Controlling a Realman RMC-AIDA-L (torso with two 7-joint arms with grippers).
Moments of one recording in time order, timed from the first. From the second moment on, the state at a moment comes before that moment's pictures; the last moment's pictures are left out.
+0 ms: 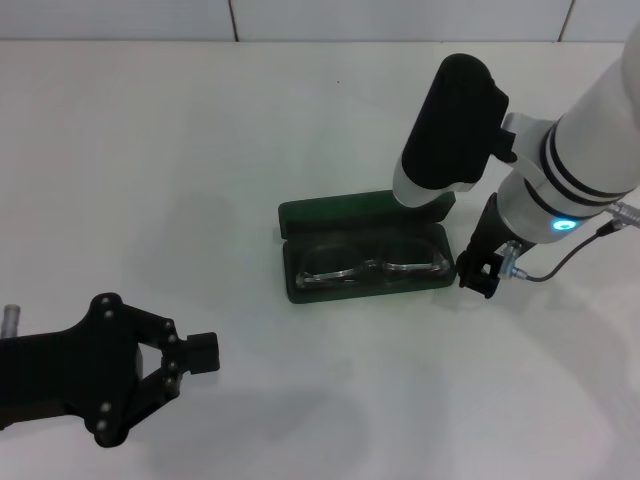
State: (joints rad) left arm -0.29 -2.01 0.84 0.60 1.79 1.97 -0.97; right arm 0.73 2.03 -1.88 -1.34 -2.63 -1.40 2.68
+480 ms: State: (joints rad) left arm -0.29 -2.01 0.84 0.60 1.79 1.97 -0.97; right arm 0.75 2.03 -1.88 -1.28 -2.60 -1.34 2.65
